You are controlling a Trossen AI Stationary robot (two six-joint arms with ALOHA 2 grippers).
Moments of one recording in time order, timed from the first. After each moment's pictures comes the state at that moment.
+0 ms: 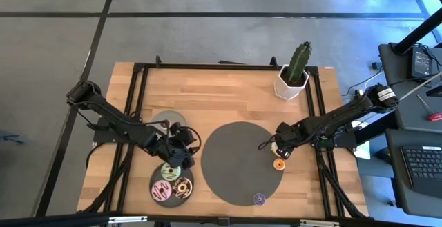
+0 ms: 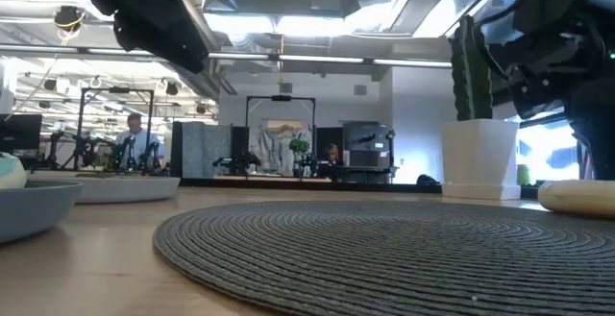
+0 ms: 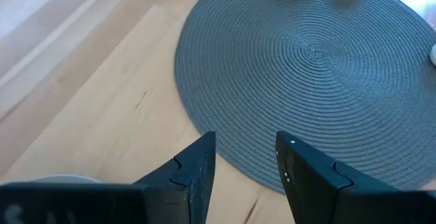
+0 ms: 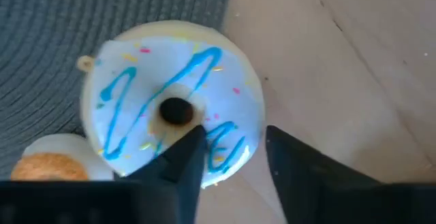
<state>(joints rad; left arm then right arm) -0.51 1.39 0.91 -0.47 -0.61 -0.81 0.34 1.25 0.58 -0.81 0.05 1.04</state>
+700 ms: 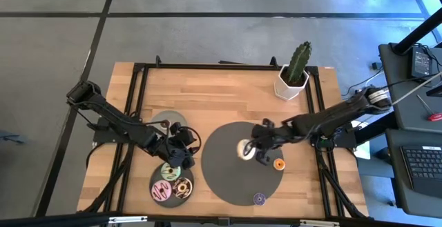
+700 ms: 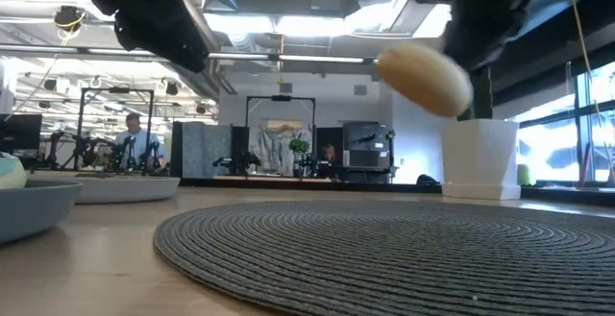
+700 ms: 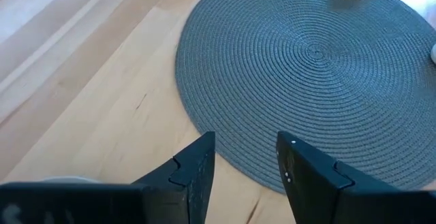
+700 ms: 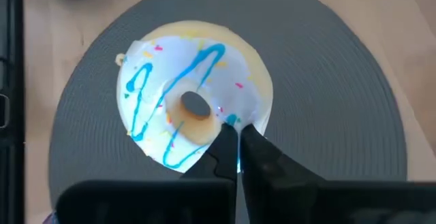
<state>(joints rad) -0.51 1.39 0.91 -0.47 -0.61 -0.80 0.32 1.40 0.94 -0.48 0.16 0.56</state>
